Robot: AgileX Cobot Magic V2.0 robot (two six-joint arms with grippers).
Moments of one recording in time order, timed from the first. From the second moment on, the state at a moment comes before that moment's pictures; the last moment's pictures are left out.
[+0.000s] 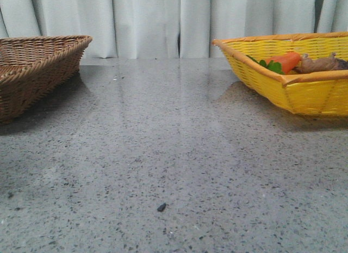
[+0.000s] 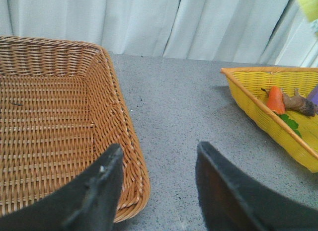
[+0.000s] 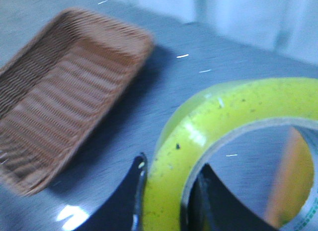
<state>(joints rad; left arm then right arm) -0.31 0.57 -0.59 -0.40 0.38 0.11 0.44 1.64 -1.89 0.28 0.99 -0.13</state>
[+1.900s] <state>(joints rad) -0.47 1.68 -1.57 -0.34 0.85 0.25 0.59 0.76 -1.16 0.15 0.79 -0.07</state>
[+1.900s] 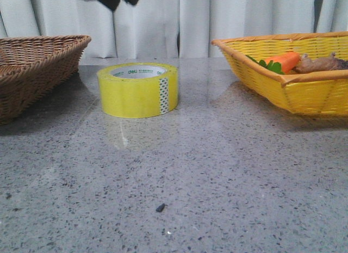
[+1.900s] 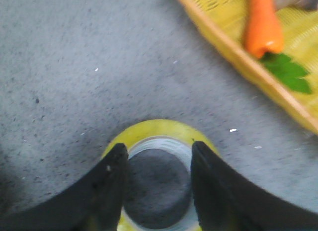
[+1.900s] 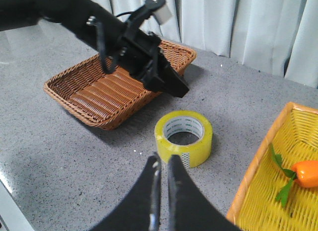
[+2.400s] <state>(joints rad) -0.47 1.85 -1.60 -0.21 0.90 0.23 0.59 0.76 -1.15 0.15 0.77 -0.07</state>
